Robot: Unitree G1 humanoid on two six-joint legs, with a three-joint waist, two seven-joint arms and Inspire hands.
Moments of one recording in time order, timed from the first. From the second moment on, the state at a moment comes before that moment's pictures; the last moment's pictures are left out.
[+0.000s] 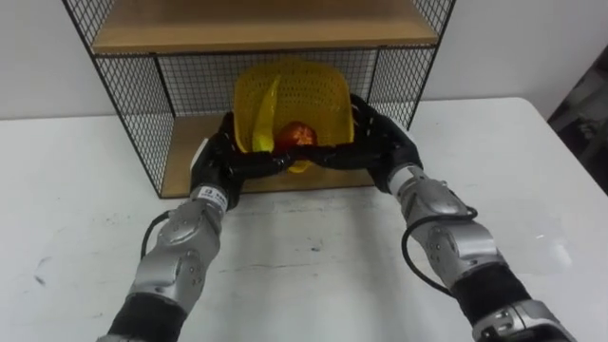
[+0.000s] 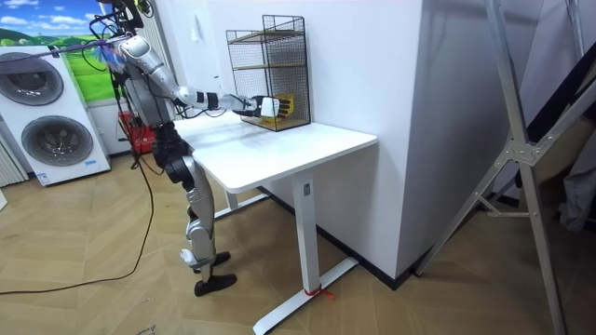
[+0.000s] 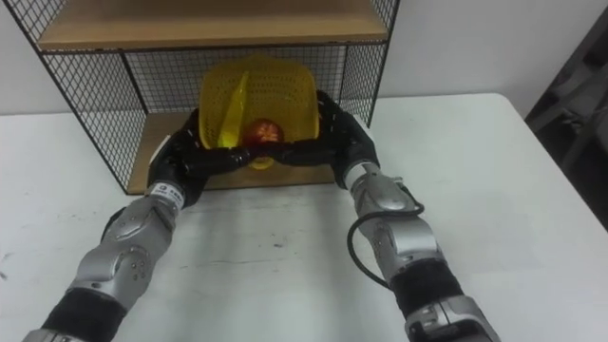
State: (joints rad) left arm -0.39 0.10 -0.11 0.58 -0.50 0.07 0.06; right arm -0.48 -0.17 0.19 0.64 0.43 0.07 0.02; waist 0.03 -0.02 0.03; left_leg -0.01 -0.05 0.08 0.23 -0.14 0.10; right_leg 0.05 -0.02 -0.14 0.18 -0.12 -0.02
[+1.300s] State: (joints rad) left arm -0.44 0.12 -0.03 0.50 -0.48 0.16 0.13; right arm -0.53 -0.16 0.17 0.62 0.41 0.10 0.01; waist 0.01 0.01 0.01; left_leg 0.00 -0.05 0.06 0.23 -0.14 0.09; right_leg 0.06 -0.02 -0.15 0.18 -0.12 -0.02
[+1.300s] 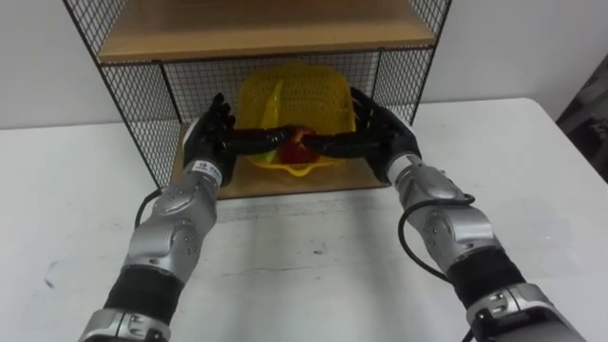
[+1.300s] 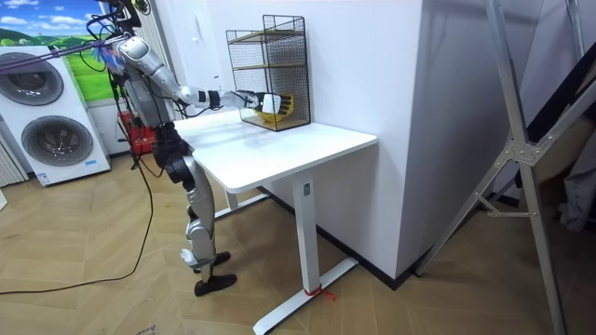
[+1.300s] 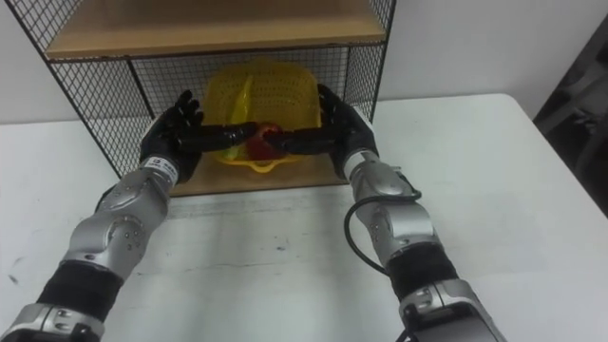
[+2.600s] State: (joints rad) left arm -0.30 0.14 -0.01 0.19 -0.42 0.14 0.15; right arm -0.24 -0.20 0.15 0.20 0.29 0.08 -0.01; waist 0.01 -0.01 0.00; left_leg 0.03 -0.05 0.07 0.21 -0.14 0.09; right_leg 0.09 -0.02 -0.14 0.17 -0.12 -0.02
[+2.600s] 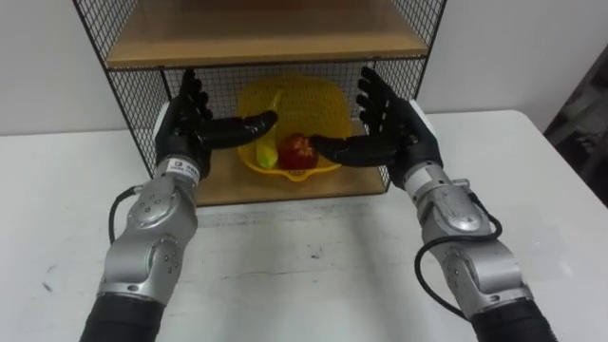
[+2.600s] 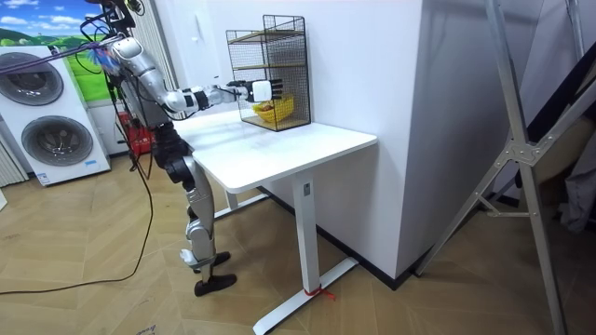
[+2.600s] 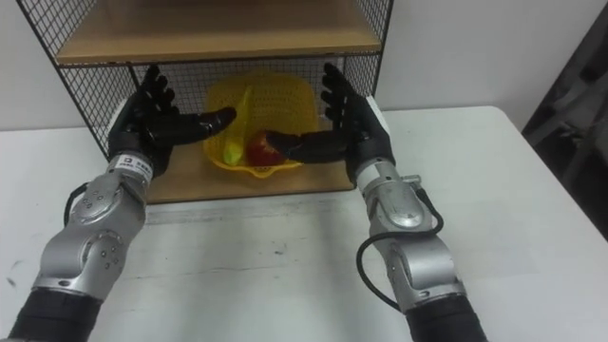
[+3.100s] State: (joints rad) left arm 0.03 0.14 -0.01 -0.05 -0.38 0.06 0.11; right arm -0.01 -0.19 0.10 -0.02 0.24 0.02 0.01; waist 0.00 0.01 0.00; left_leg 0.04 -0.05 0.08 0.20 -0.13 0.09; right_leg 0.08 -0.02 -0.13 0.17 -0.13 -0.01
